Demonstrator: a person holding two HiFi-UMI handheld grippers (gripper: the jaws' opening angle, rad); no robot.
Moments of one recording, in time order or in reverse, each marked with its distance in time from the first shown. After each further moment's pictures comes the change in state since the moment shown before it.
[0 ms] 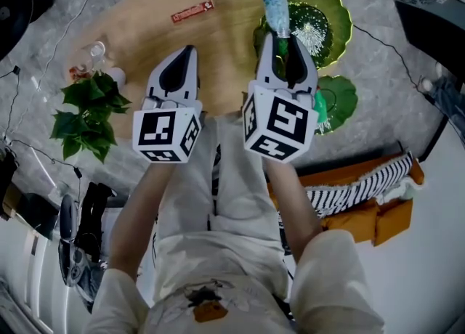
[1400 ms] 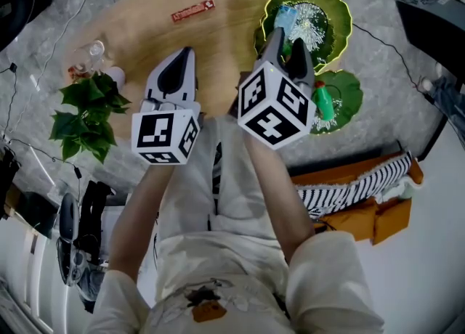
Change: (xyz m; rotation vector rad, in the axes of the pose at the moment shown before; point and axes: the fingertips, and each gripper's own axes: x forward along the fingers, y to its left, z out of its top) left arm -0.002 0.005 -0.006 -0.014 0.010 0.010; right arm 0.016 -0.022 -0.022 0.297 0.067 -0.206
